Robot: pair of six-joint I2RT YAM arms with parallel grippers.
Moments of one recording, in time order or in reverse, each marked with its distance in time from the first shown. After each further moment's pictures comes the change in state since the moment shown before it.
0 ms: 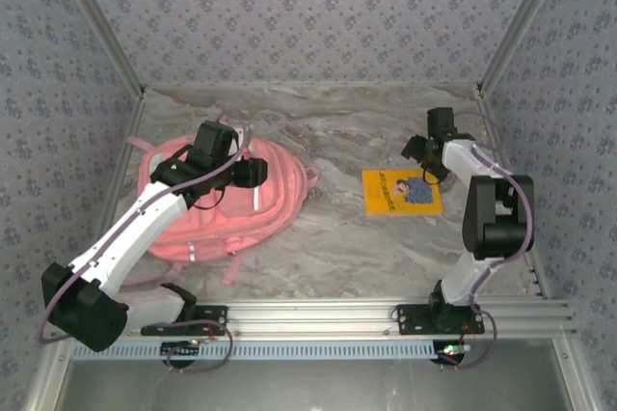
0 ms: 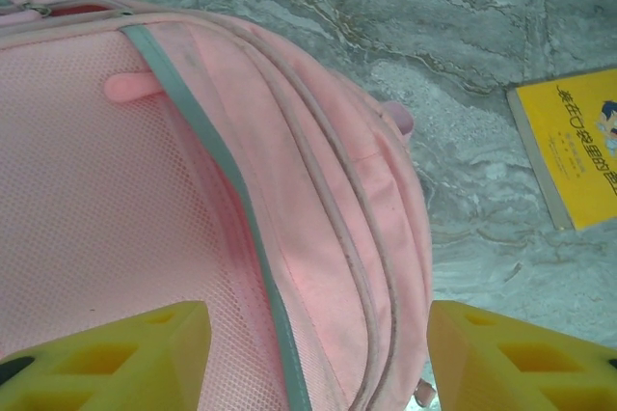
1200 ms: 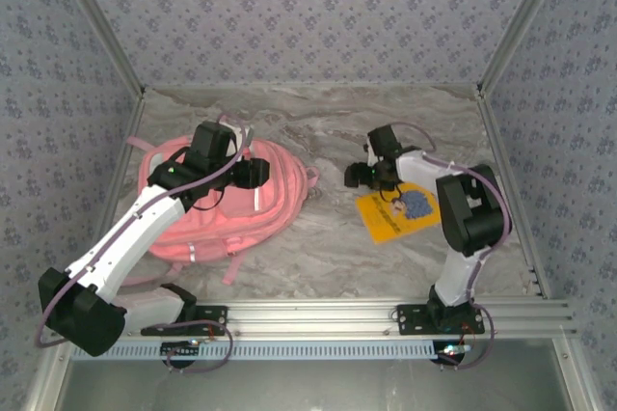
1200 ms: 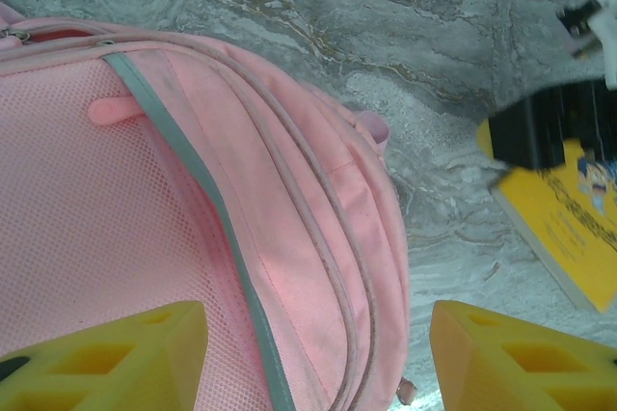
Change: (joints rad) left arm -0.004 -0.024 -0.006 0.025 0.031 0.018; right arm 0.361 -0.013 -0.177 0.097 -0.219 -0.171
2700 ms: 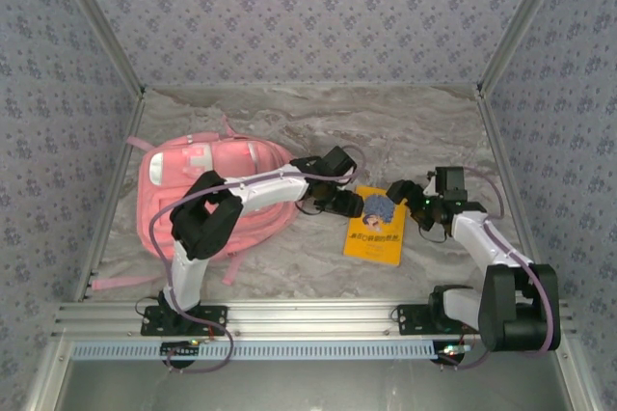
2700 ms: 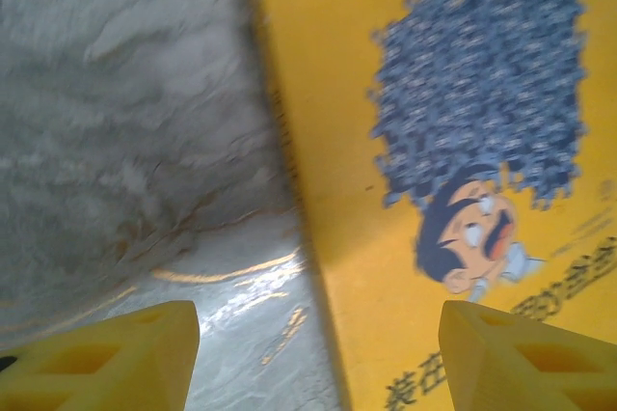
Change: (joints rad) left arm -0.403 0.843 0.360 0.151 0.146 -0.263; right arm -0.335 -0.589 -0.496 0.106 -0.217 0.320
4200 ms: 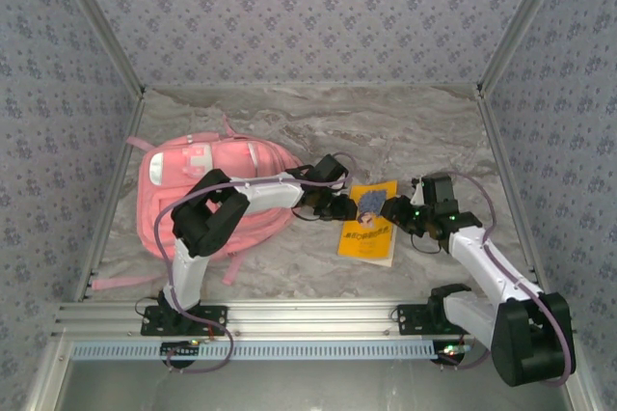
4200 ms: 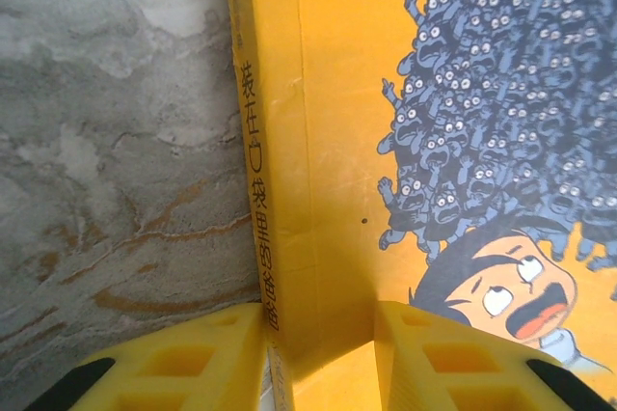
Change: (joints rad) left arm 0.024 0.021 -0.129 0.221 0.145 -0.145; right arm 0.165 -0.161 -0.042 -0.063 -0.017 0.005
